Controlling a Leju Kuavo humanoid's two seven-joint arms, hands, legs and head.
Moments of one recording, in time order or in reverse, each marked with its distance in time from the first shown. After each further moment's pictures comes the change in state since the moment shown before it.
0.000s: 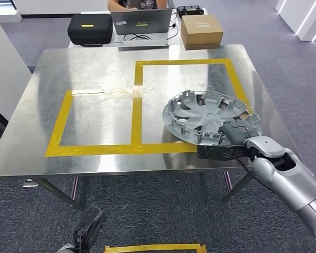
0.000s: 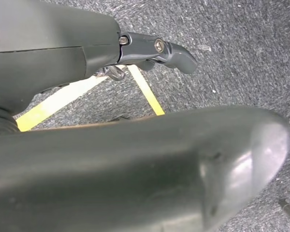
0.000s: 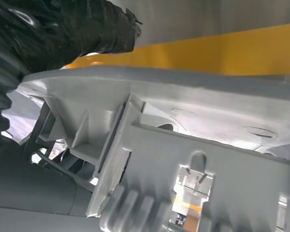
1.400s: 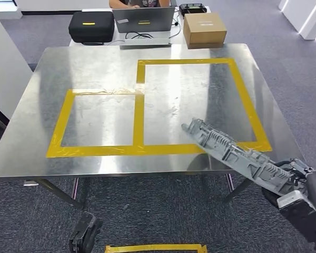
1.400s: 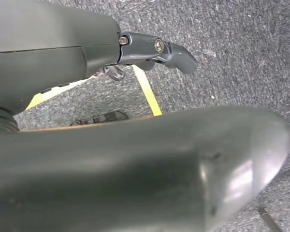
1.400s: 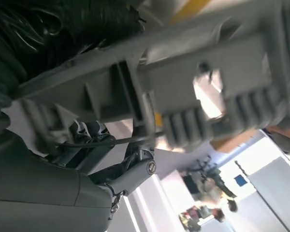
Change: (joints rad) left arm 0.051 -0.006 0.001 0.003 0.102 0.048 -0.075; right arm 1.031 -0.006 -0.895 -1.031 -0.278 -0.313 -0.038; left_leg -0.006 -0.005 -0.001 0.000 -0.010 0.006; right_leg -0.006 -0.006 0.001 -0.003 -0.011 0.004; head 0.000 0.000
